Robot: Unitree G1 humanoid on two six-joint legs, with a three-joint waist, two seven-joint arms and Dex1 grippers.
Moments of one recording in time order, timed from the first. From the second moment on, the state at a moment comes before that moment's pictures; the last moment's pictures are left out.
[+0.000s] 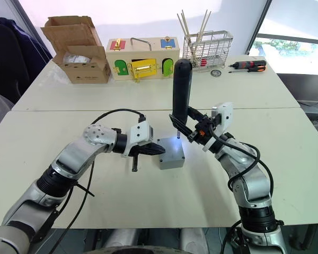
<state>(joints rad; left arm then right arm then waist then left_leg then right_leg) -0.58 0.50 -0.43 -0.17 -0.18 0.55 -1.04 -0.20 -0.38 -0.02 -0.35 0.42 0.32 0.60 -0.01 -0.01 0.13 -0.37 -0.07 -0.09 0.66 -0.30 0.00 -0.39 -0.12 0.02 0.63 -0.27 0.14</state>
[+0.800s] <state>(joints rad) -0.61 0.51 -0.21 -0.30 -0.40 0.72 -0.99 -0.69 -0.67 -0.42 -0.24 1.07 1.03 0.27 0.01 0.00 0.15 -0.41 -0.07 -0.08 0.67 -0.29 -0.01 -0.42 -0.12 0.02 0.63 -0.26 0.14</state>
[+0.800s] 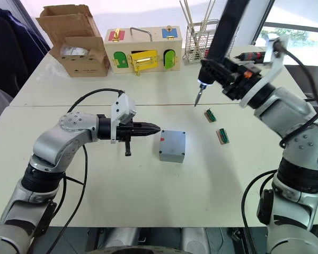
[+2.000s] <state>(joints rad) -0.55 0.49 -0.45 -0.50 -0.35 0.69 -0.95 -0.84 -1.15 0.32 0.55 0.45 1.32 0.96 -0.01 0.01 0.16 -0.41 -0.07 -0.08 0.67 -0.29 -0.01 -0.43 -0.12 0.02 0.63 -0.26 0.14</state>
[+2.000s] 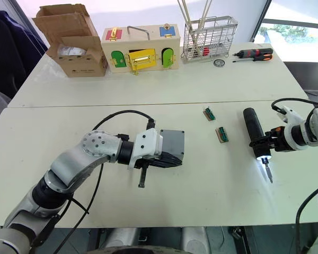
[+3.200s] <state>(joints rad) -0.49 0.58 -0.38 -0.29 -0.21 0.68 -0.86 -0.20 -0.84 0.07 -0.47 0.54 0.91 0.87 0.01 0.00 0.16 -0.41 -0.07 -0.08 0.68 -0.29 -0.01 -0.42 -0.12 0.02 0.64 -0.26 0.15</state>
